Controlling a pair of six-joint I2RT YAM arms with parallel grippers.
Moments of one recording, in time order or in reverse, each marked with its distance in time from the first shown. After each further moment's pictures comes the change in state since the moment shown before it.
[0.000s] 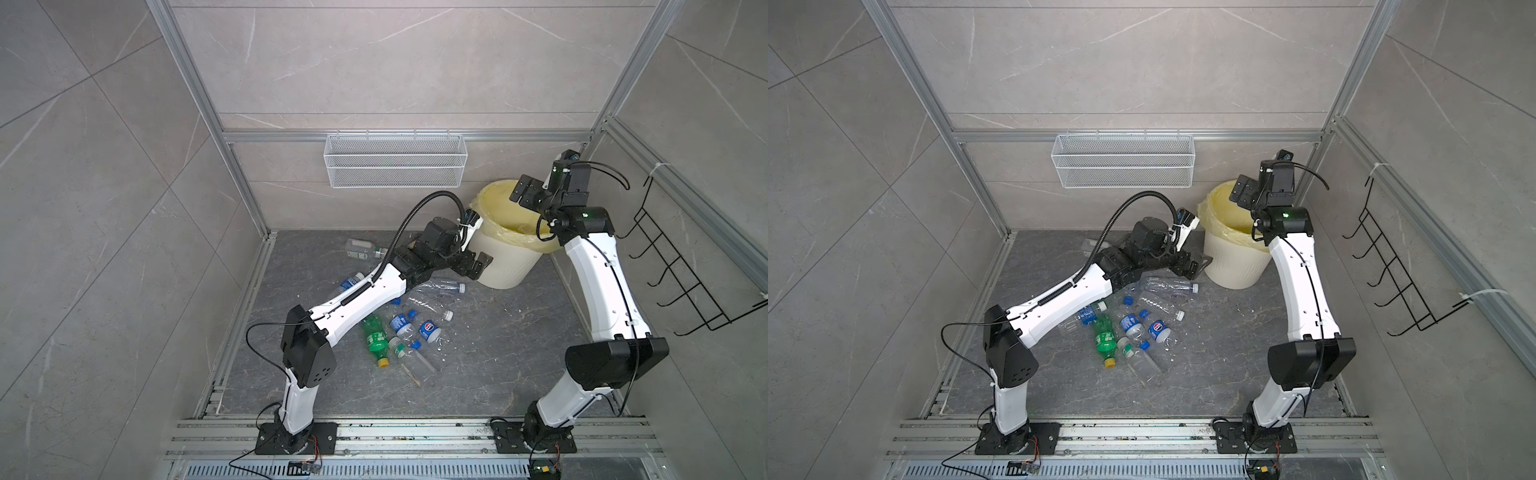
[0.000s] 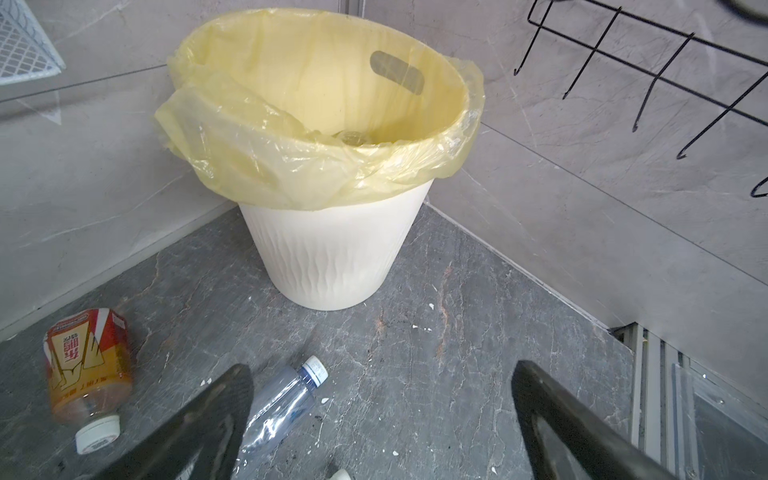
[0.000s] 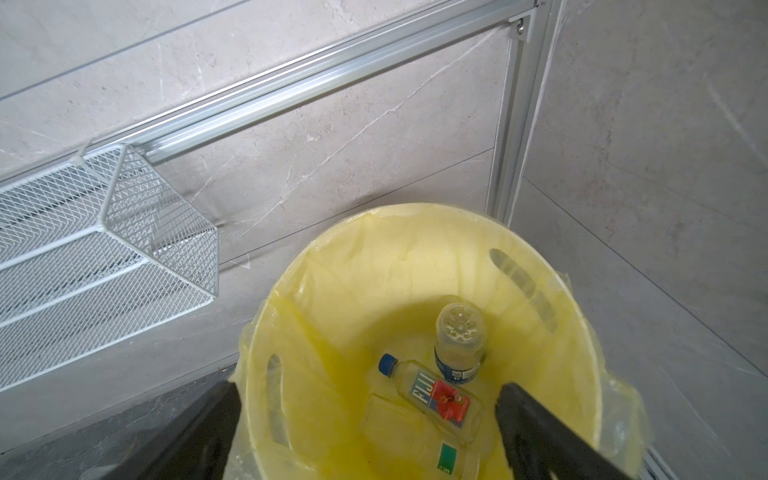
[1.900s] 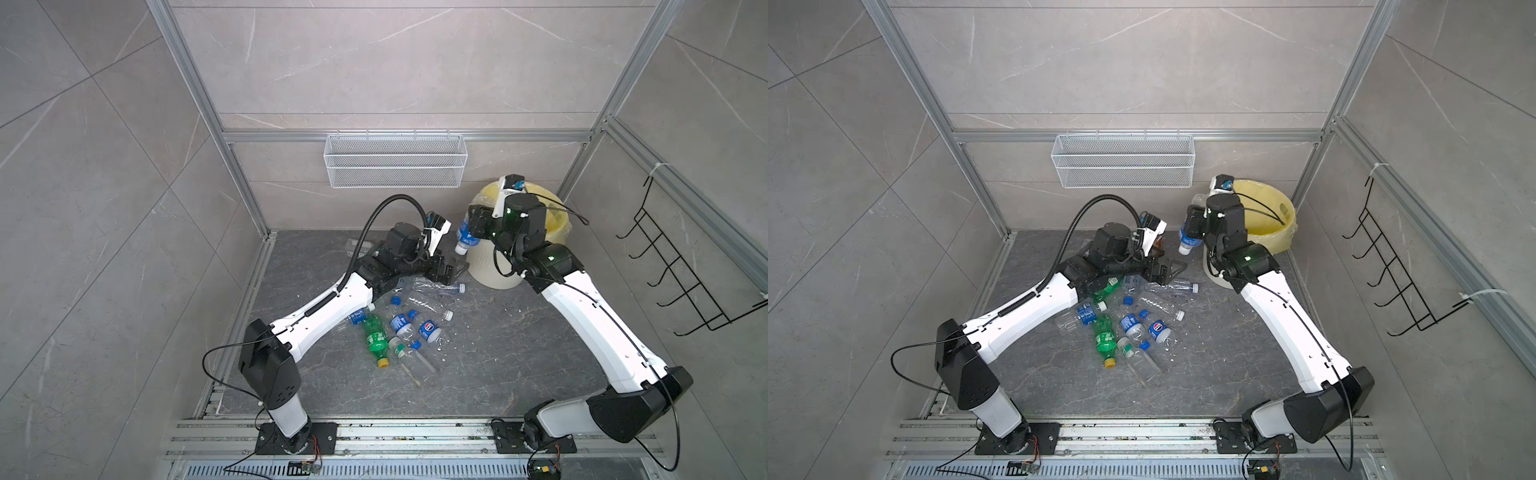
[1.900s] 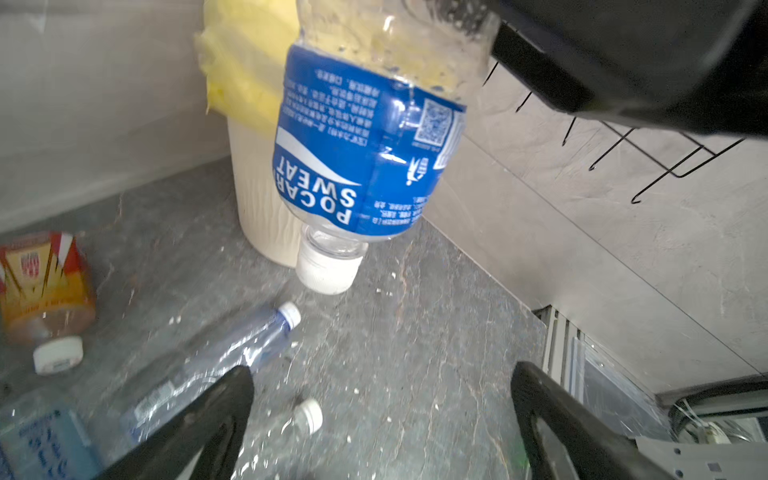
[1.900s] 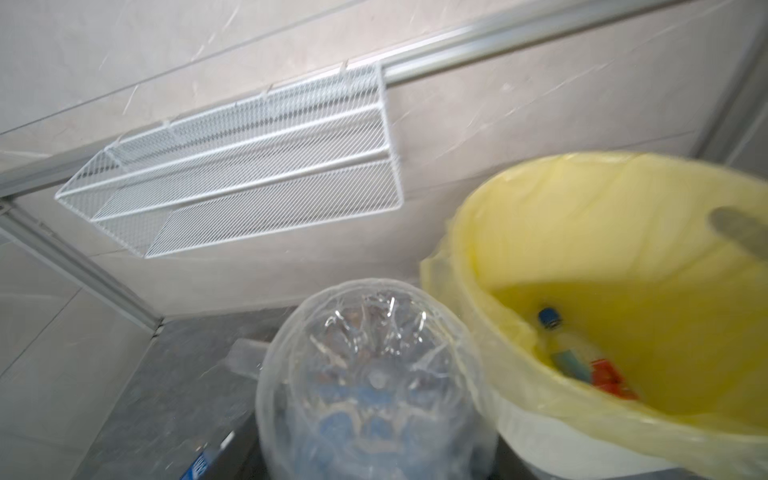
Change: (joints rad) left arm 0.092 -0.226 -0.287 0.120 0.196 -0.120; right arm 0.377 -0.269 -0.372 0.249 0.130 -0.025
